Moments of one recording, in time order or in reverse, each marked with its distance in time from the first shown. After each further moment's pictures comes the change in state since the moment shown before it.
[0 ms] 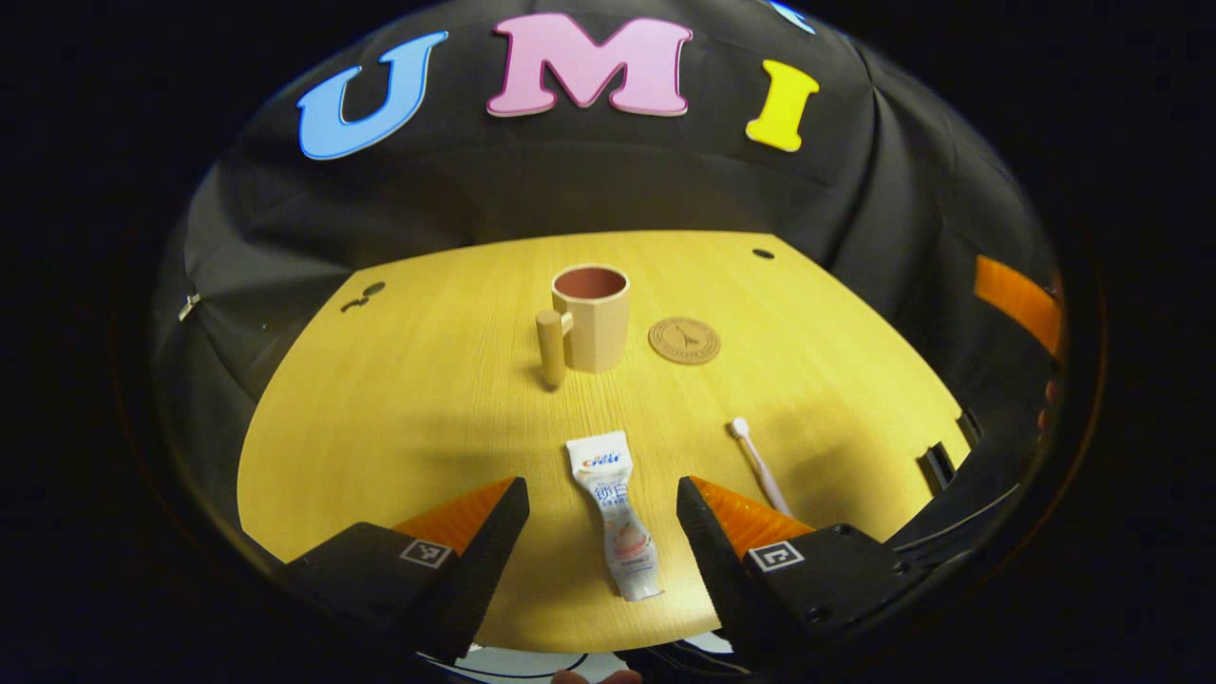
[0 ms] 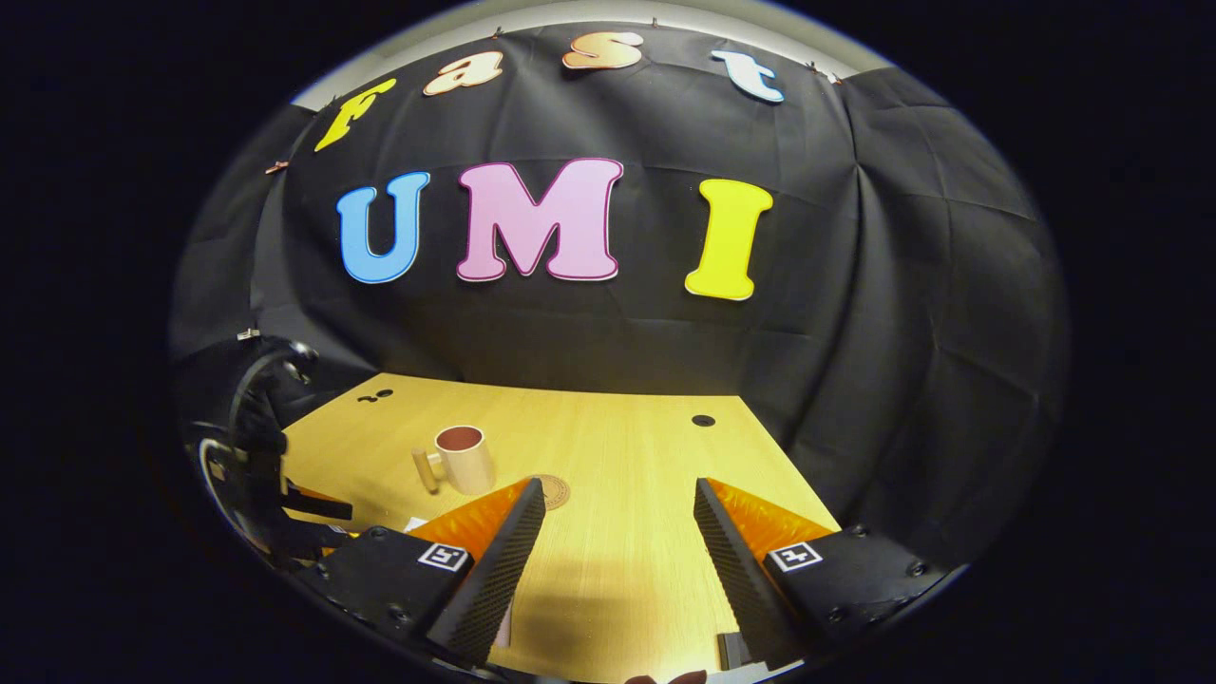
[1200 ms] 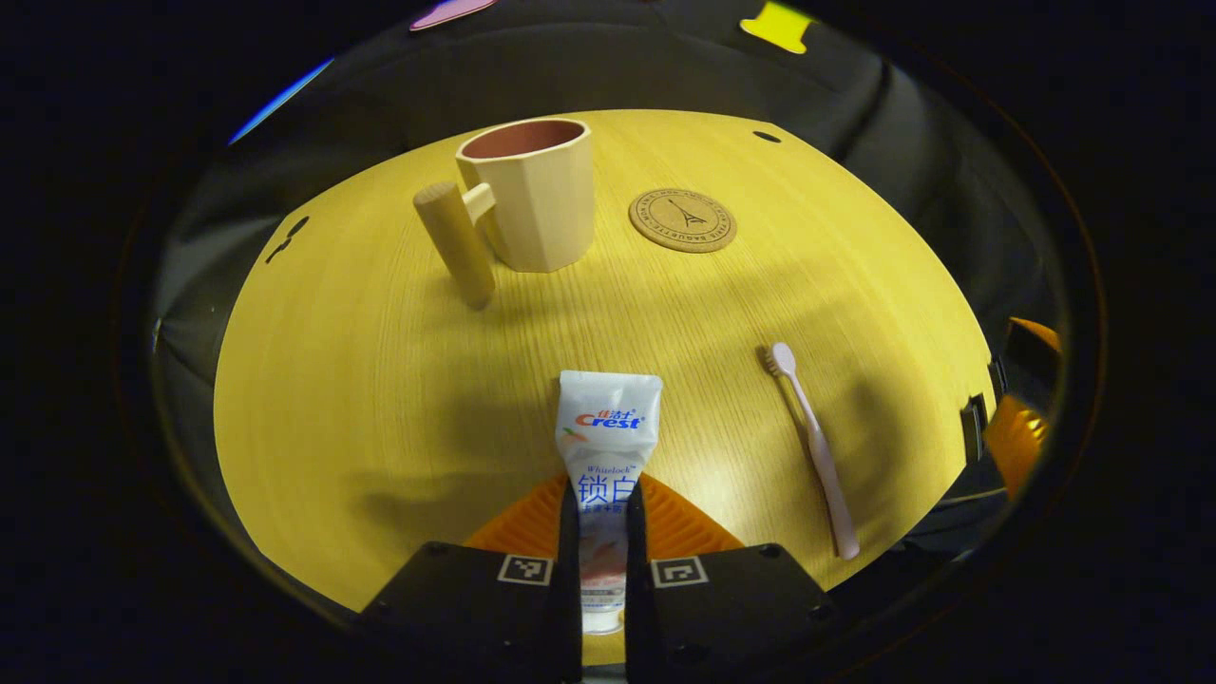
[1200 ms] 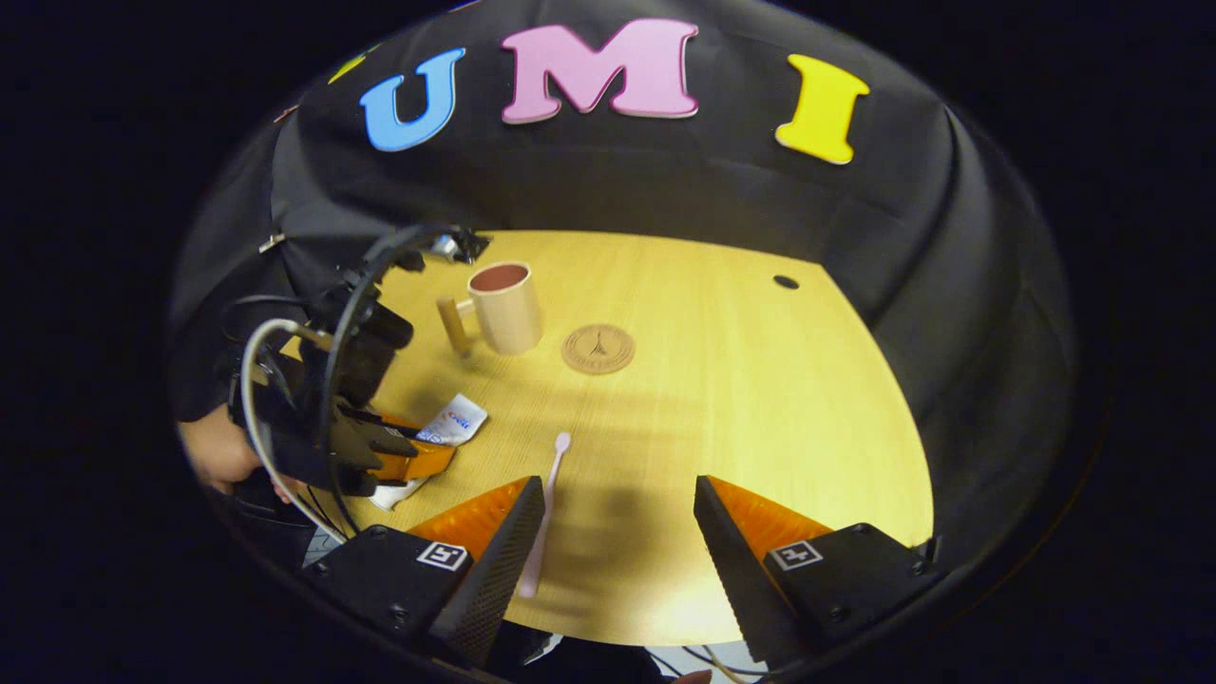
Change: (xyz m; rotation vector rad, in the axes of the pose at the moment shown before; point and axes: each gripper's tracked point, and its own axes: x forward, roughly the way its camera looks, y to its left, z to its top) left arm 0.061 -0.014 -0.035 0.085 0.336 -0.074; right arm 0.038 0.072 -0.141 -0.067 0.522 0.187
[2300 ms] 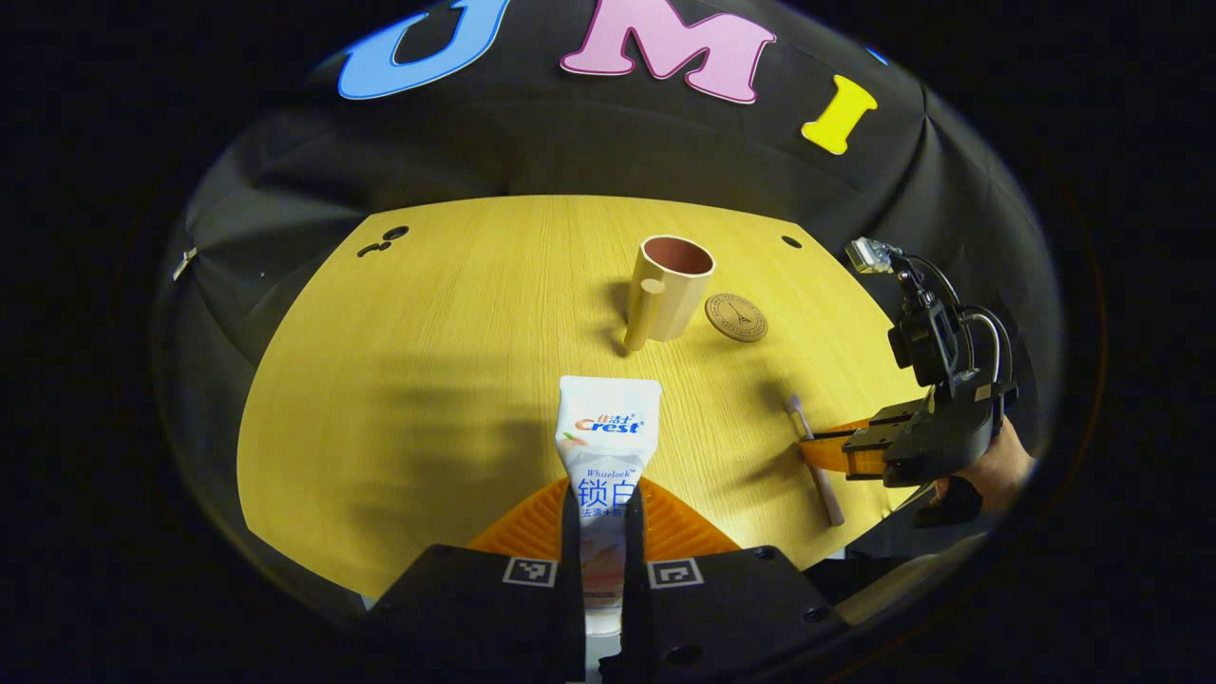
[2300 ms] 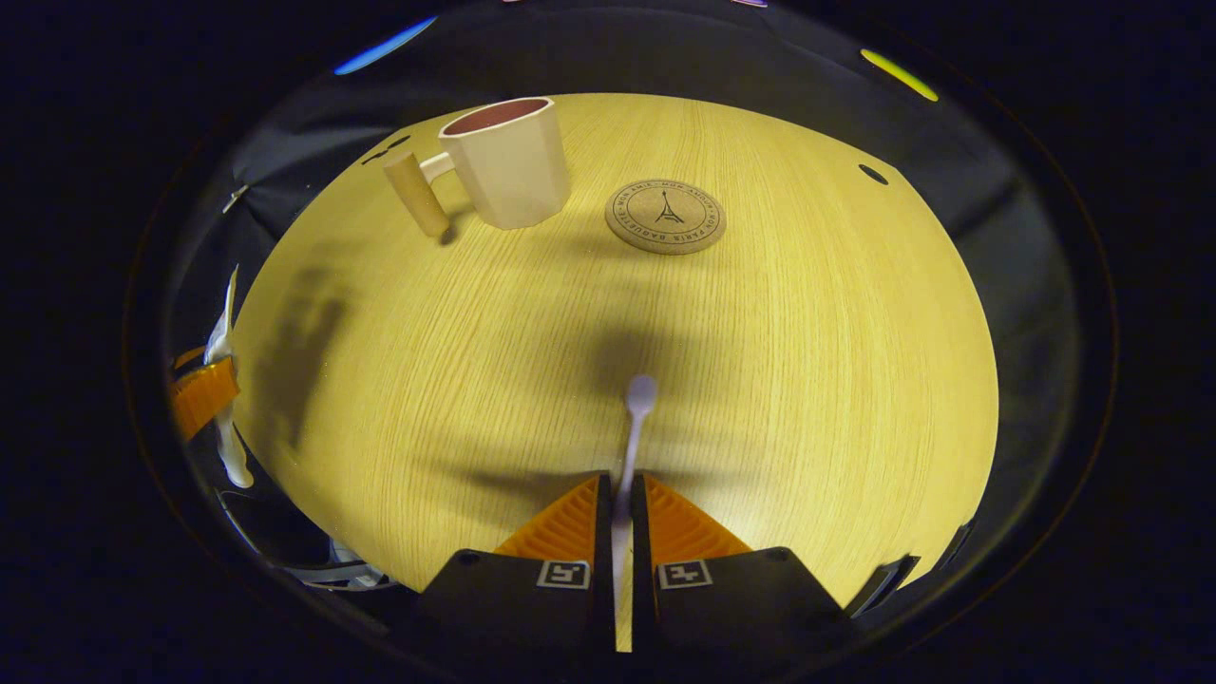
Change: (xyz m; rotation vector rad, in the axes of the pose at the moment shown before) left arm -0.111 0.097 0.002 -0.174 -0.263 -0.045; right arm 0.081 0.049 -0.053 0.016 0.416 0.011
